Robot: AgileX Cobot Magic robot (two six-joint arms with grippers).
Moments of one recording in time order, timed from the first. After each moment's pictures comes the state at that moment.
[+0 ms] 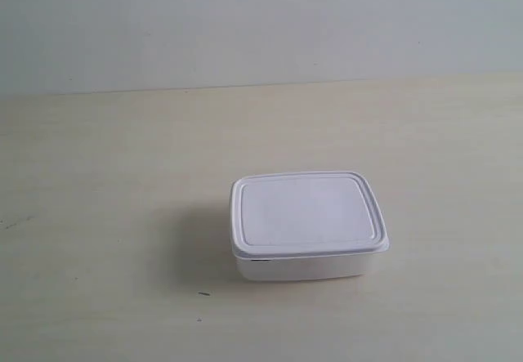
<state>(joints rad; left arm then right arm) 0.06 0.08 0.00 -0.50 0.37 0.70 -0.14 0.24 0.00 0.13 0.02 -0.26</state>
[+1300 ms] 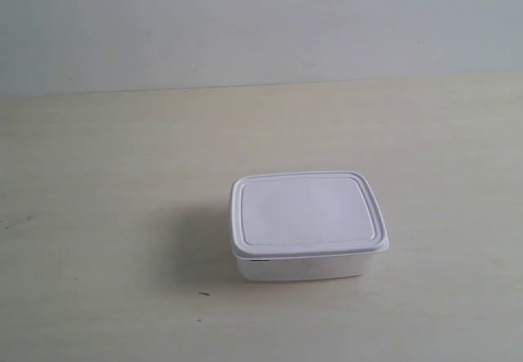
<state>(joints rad) 0.06 0.08 0.00 -1.15 0.18 0.83 -0.14 0.24 0.00 0.33 -0.09 0.01</state>
